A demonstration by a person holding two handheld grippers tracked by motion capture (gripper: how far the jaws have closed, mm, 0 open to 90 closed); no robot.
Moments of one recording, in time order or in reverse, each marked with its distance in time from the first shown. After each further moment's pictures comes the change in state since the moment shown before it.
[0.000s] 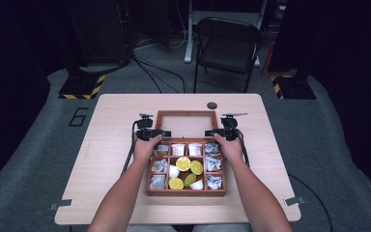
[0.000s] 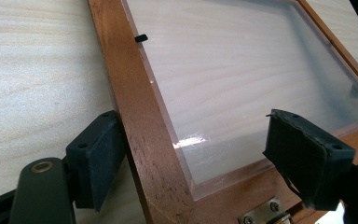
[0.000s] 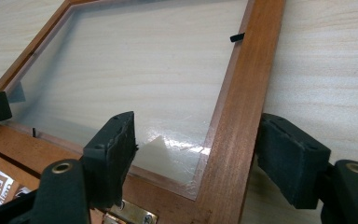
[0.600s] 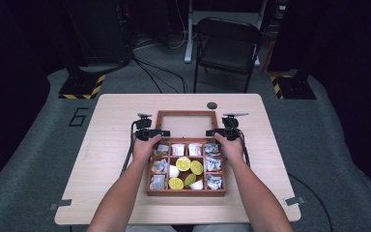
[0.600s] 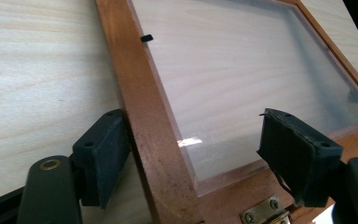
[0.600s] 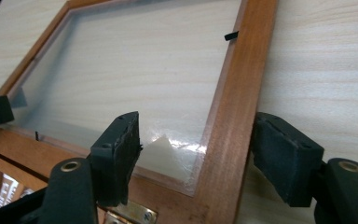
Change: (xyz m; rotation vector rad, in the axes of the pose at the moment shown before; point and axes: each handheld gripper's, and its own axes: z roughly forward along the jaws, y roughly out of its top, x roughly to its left) left arm 0.004 0.000 -0.005 -0.010 0.003 -0.010; right arm -0.001 0.000 -0.003 0.000 -0.004 0.032
